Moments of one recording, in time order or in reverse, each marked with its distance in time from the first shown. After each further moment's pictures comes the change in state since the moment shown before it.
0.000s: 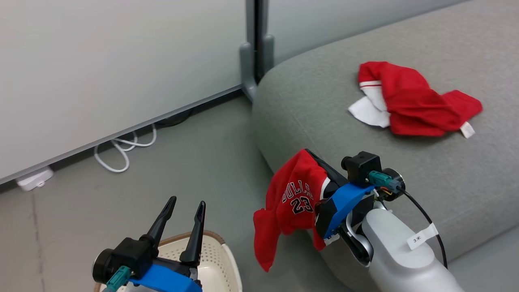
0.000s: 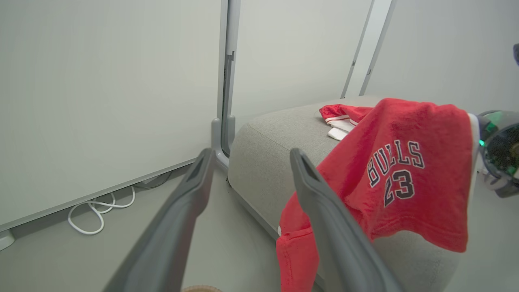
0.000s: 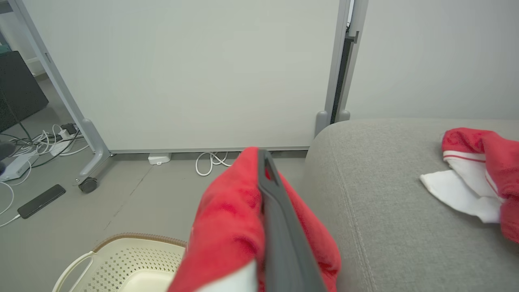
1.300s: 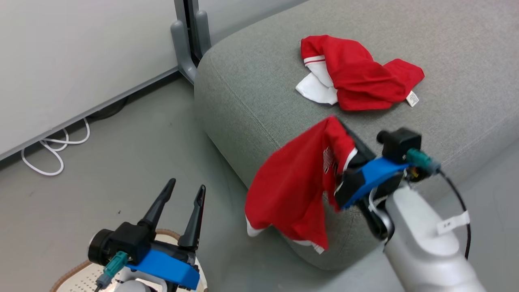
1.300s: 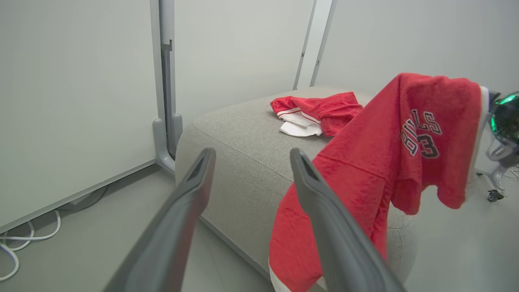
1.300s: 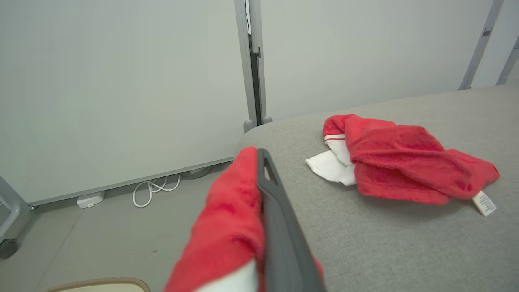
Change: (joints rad) left arm -0.064 0.033 -0.040 -0.006 -0.002 0.000 0.000; right arm 0.042 0.000 -0.196 -0.135 -0.045 0.000 0.021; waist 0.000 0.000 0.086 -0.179
